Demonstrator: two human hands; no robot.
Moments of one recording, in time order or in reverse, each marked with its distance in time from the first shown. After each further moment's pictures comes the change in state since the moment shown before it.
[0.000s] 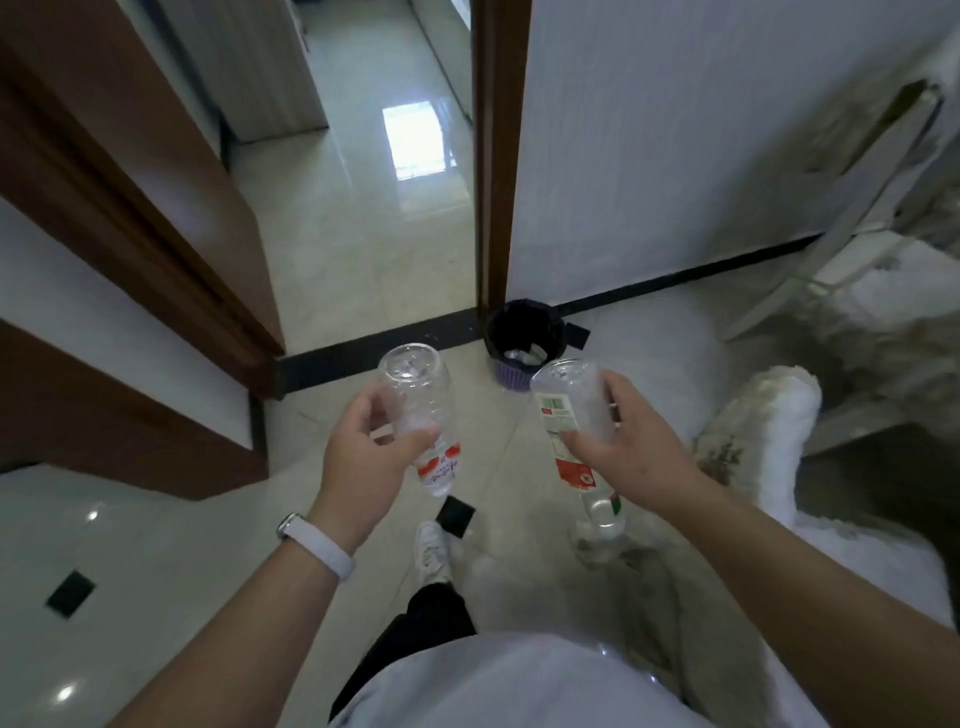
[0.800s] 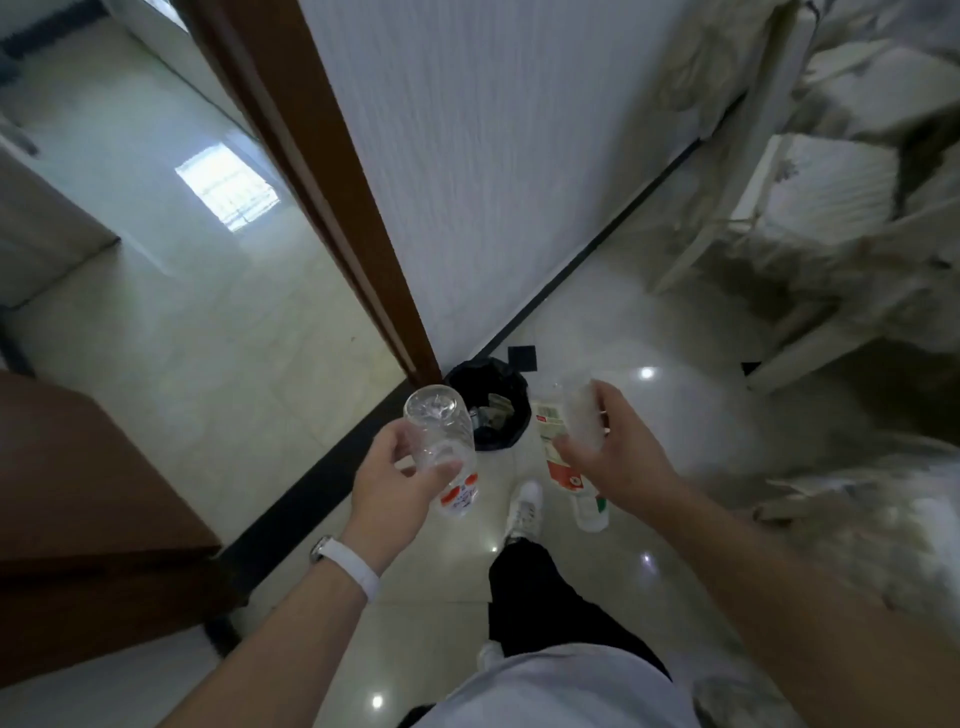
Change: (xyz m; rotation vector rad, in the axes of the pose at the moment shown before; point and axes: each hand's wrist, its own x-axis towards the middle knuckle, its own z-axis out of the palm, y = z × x) left_hand 0.376 0.026 0.098 0.228 -0.498 -0.064; right_hand 0.280 -0.007 -0.015 0.293 0.352 0.338
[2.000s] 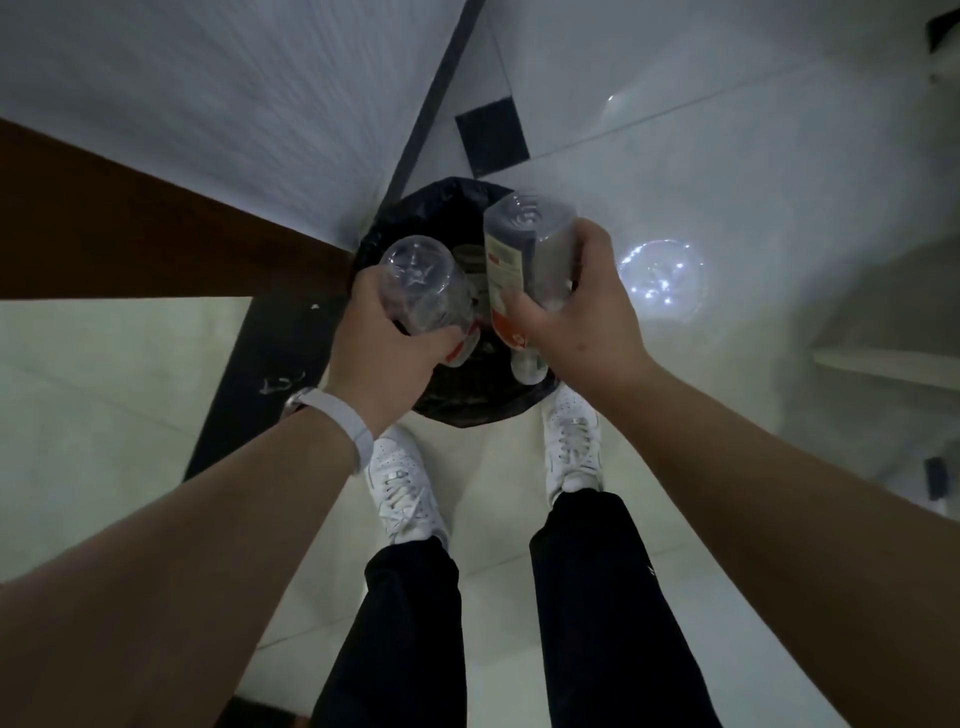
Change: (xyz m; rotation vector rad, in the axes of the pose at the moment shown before) left_hand 0.459 -0.315 0.147 0.351 -0.373 -0.169; right_hand 0.387 0.297 0.278 0.125 0.251 0.353
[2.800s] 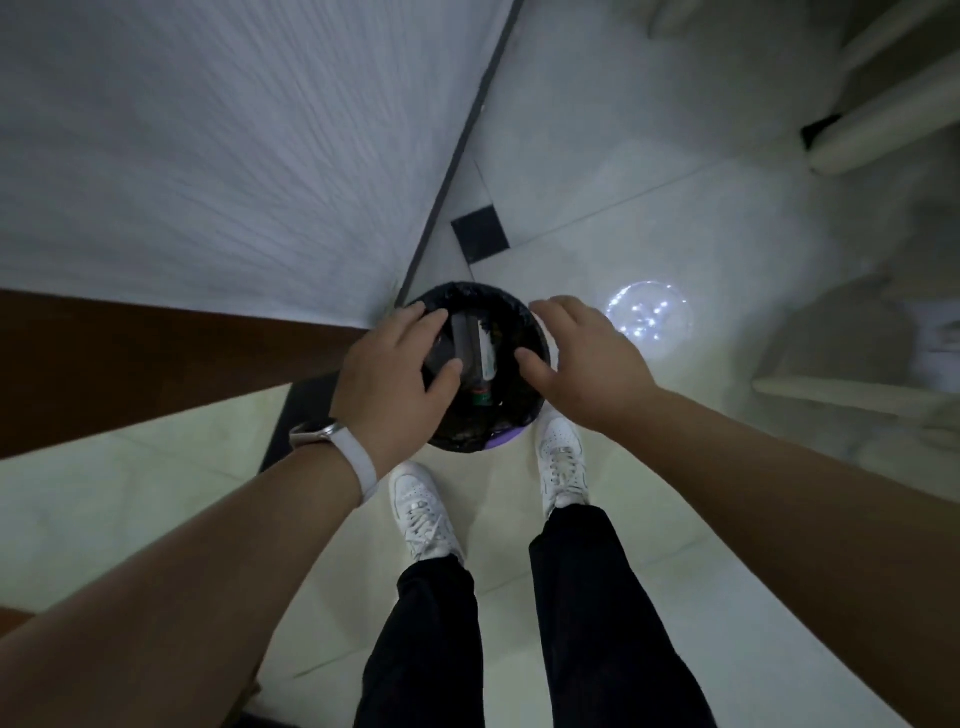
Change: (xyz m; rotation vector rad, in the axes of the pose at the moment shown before) left_hand -0.060 0.121 -0.078 0.624 -0.071 0.472; right_hand -0.039 -0.100 -0.084 -0.614 -0.116 -0.206
